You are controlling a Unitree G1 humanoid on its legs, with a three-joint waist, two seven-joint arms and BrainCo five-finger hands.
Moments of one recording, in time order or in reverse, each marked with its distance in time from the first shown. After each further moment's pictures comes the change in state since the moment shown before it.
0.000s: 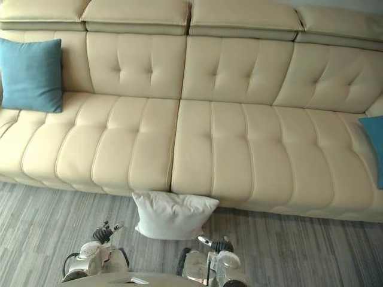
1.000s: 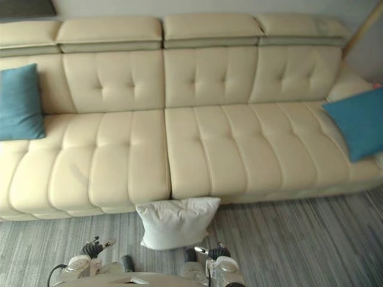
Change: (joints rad) left arm 0.041 0.130 -0.116 0.084 -0.006 -0.008 0.001; right arm -0.044 -0.049 0.145 0.087 -0.015 -0.004 -0.002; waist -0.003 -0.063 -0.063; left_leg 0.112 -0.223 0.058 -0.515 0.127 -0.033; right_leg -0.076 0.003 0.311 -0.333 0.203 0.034
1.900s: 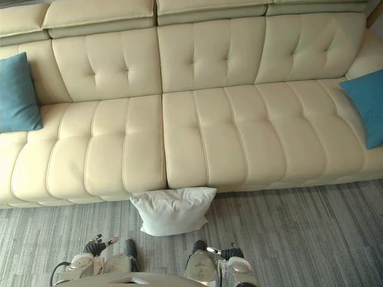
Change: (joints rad) left arm 0.001 -0.012 -0.069 0.010 -0.071 -0.004 0.019; right arm 0.028 -0.069 -0.071 0.033 0.012 -0.010 -0.002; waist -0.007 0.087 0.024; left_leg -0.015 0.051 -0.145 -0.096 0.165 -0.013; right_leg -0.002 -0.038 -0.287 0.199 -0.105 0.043
